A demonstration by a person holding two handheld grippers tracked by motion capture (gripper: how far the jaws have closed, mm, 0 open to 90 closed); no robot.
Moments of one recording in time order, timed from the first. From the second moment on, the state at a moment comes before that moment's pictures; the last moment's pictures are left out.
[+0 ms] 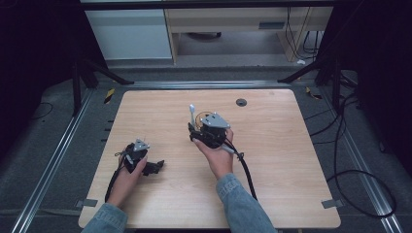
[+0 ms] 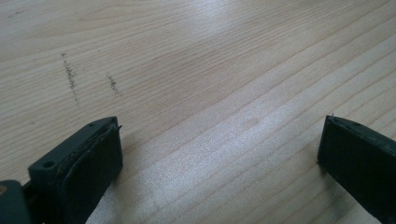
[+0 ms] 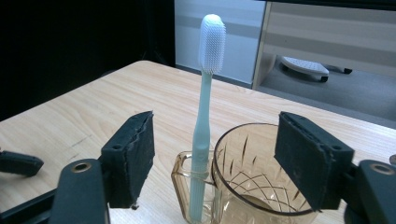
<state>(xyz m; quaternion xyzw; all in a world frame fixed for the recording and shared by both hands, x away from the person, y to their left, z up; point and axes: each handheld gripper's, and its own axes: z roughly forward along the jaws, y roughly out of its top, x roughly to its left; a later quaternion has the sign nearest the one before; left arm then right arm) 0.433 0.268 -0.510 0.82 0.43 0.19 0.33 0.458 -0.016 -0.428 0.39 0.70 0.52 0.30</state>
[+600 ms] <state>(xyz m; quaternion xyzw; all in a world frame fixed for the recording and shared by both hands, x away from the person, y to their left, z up) 0.433 0.268 -0.510 0.82 0.43 0.19 0.33 0.458 -0.036 -0.420 0.41 0.73 0.48 0.26</state>
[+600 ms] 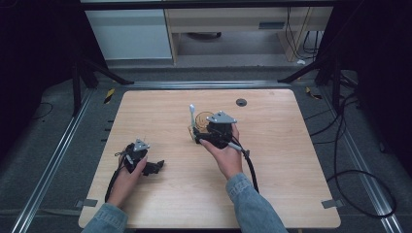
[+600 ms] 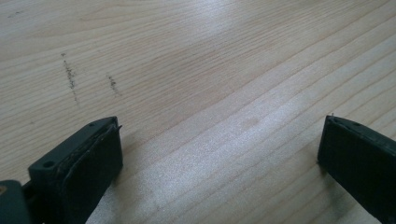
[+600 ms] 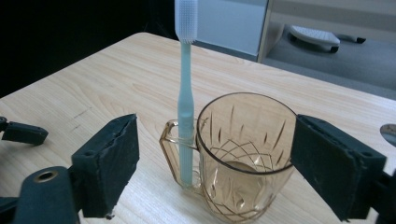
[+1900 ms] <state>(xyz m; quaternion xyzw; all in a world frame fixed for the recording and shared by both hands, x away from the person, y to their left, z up) 0.433 0.268 -0.510 0.82 0.43 0.19 0.33 0.449 -0.103 -0.411 0.41 0.77 0.42 0.25</state>
